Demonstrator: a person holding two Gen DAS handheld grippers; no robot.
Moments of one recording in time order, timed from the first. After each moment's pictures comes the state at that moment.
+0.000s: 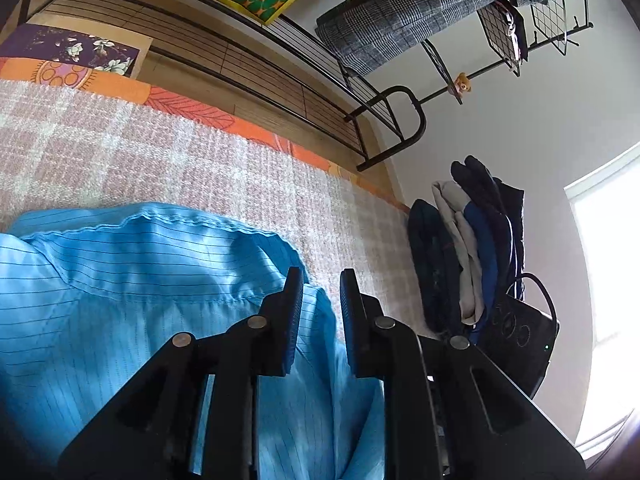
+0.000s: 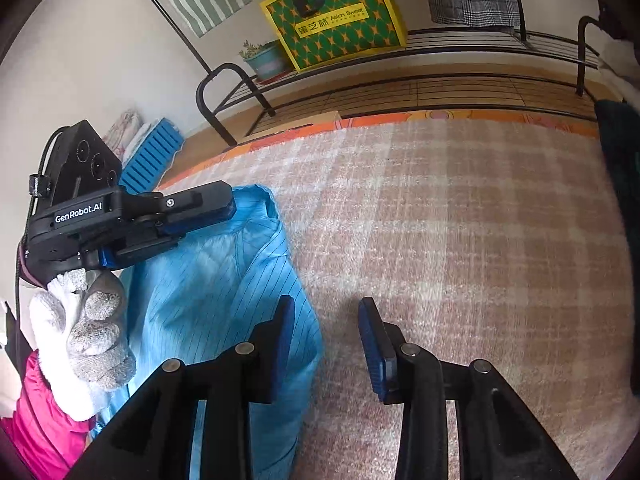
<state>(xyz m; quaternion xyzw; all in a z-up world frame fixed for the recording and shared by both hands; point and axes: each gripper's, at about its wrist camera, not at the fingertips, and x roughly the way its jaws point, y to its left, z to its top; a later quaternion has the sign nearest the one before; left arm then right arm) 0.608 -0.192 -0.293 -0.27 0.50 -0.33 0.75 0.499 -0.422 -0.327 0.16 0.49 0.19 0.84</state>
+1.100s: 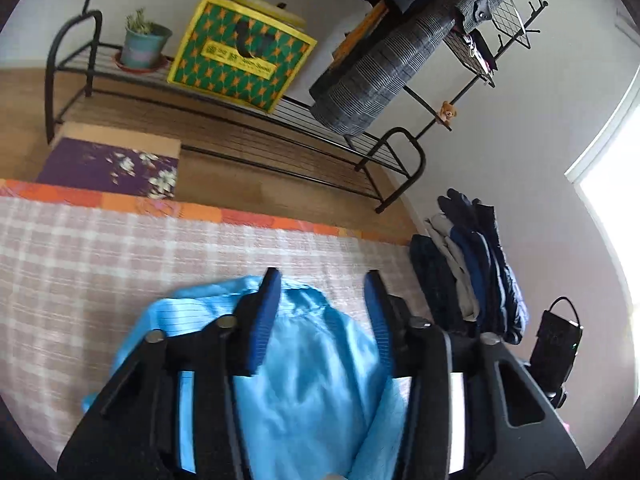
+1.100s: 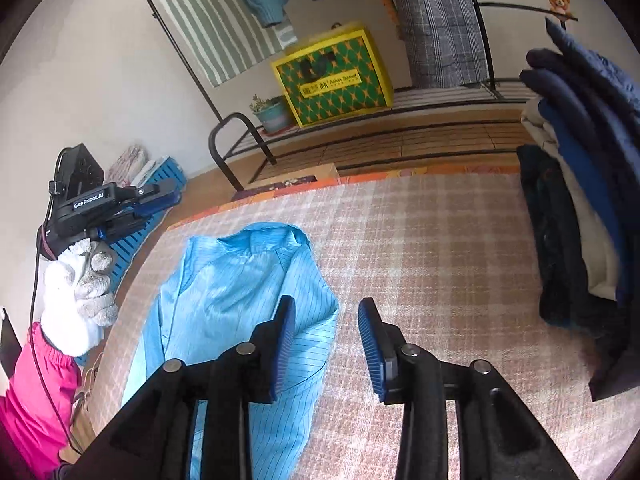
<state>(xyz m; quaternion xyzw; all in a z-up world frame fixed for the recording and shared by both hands) 0.562 -0.086 -0.183 -0.18 0.41 -0.28 0.85 0.408 -0.442 -0.240 0.14 0.39 0.15 0.90</state>
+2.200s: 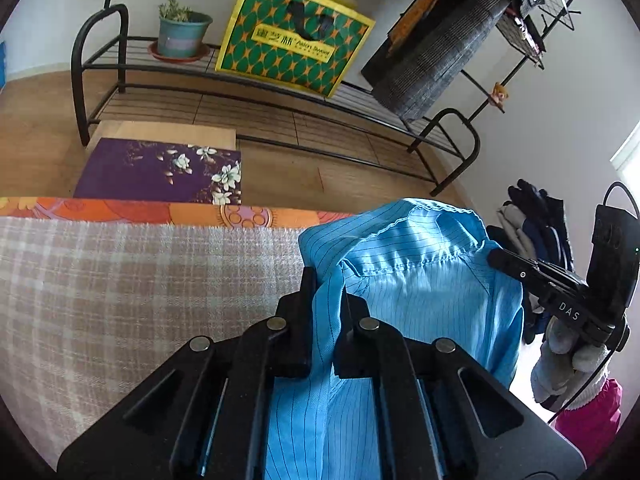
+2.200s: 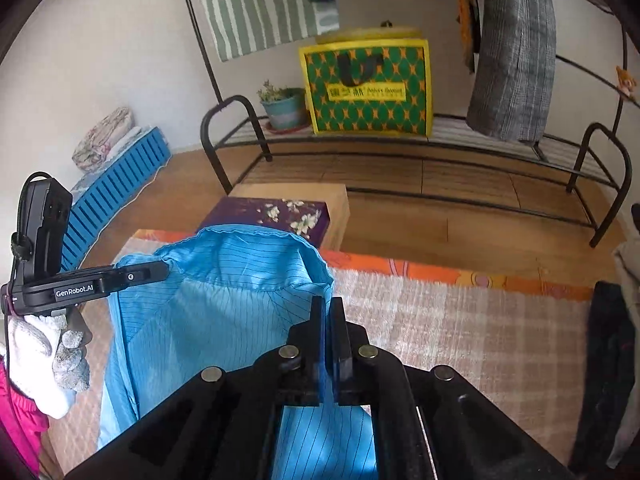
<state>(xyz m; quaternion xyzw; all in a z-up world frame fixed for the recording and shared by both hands) 0.613 -0.054 -0.217 -0.13 0.45 -0.24 0.85 0.544 -0.323 -0.210 0.02 0.40 0.14 0.90</state>
